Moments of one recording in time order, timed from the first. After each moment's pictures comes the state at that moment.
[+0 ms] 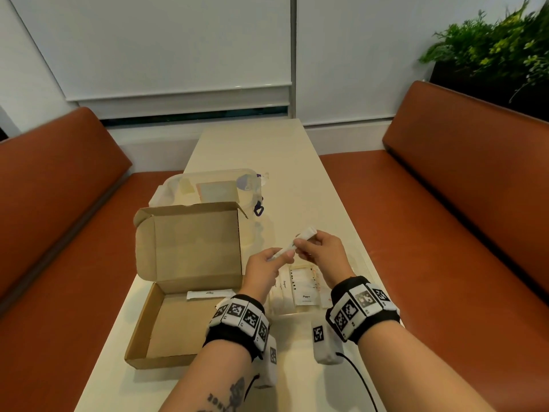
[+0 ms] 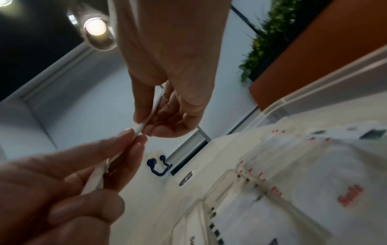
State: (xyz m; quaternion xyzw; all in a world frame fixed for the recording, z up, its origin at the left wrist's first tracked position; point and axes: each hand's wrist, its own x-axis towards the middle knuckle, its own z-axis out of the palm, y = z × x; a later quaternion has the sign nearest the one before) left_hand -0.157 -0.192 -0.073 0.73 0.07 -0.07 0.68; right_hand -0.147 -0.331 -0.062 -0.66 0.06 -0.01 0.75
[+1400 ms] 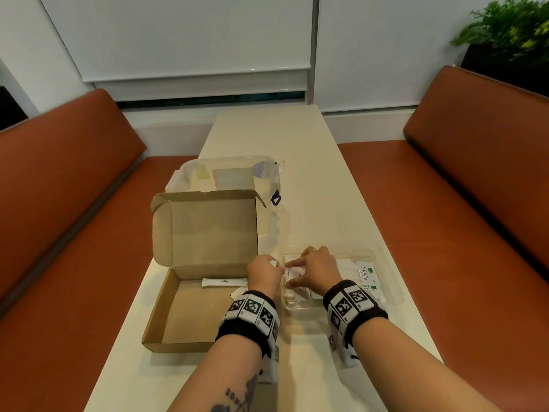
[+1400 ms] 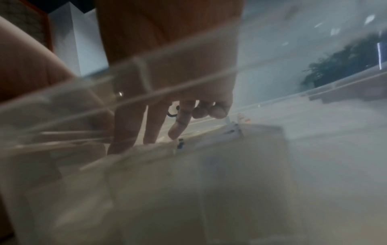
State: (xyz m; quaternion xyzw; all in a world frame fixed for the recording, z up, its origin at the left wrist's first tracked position) left_hand -0.149 -0.168 -0.094 0.89 0.16 -0.05 0.42; right_hand -0.134 -0.295 -0.115 -0.98 -0.08 0.09 0.18
